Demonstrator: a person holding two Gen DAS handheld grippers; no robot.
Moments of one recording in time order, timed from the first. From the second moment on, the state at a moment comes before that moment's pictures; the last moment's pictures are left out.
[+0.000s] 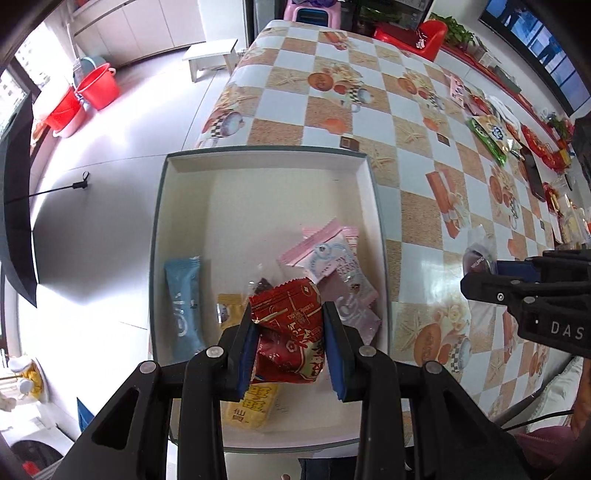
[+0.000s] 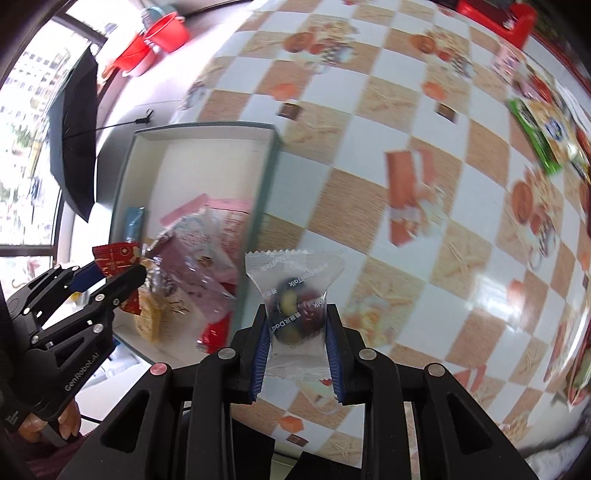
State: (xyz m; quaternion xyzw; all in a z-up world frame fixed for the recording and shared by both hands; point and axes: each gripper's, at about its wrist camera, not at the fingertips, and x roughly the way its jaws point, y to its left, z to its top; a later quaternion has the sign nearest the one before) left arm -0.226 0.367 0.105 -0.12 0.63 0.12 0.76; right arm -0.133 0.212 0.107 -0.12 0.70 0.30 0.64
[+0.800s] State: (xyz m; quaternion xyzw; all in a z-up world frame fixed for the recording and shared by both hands) left arm -0.239 0.396 0.092 -0.13 0.63 0.13 0.76; right arm -0.151 0.313 0.113 -0.20 0.67 0.36 0.62
